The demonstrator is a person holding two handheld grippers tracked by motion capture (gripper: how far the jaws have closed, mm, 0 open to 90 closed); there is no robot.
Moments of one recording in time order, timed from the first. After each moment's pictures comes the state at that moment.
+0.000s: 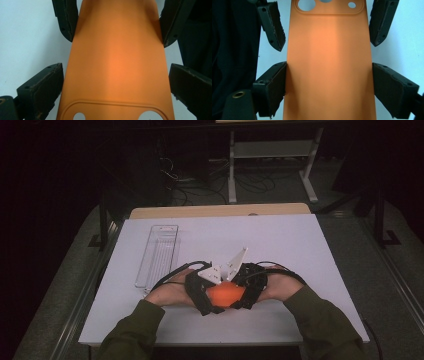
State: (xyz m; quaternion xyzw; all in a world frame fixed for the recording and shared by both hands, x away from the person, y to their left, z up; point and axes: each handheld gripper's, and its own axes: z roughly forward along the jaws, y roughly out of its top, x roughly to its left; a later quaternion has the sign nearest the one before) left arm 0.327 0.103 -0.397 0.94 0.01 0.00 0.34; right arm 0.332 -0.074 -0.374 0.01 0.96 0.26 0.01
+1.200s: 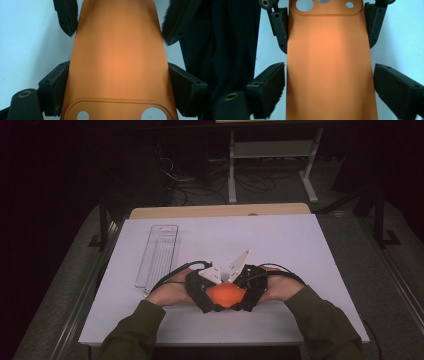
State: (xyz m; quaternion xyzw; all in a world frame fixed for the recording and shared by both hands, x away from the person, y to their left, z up) left arm 0.329 0.103 -0.400 0.94 0.03 -0.02 0.34; right arm 0.329 -0.078 -0.381 0.03 0.96 0.28 0.01
